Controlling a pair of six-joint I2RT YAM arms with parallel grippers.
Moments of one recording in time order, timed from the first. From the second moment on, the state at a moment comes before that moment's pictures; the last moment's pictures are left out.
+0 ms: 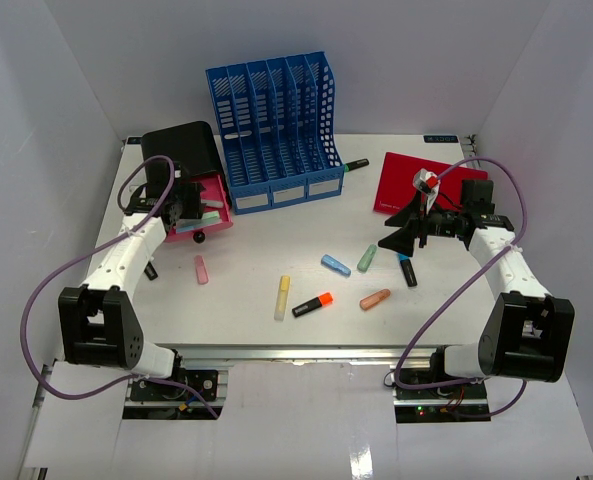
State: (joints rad) left arm -0.09 1.43 1.14 -0.47 -0.11 -1.59; right arm -0.07 1.35 0.95 -0.48 -1.28 -0.60
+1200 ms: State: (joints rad) left arm -0.07 0.68 0.90 -0.45 0.13 -0.51; right arm 0.93 1.84 1.35 -0.92 -0.68 -1.72
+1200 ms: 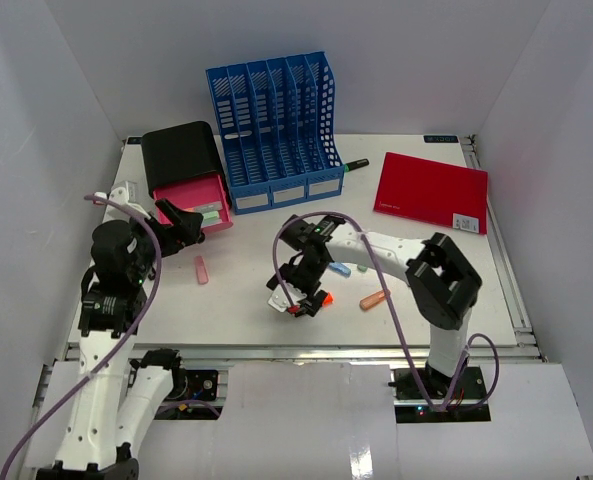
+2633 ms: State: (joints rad) left arm -0.07 0.41 0.88 -0.64 -0.02 -0.53; right arm 0.92 2.17 1.69 -0.94 -0.54 -1.53
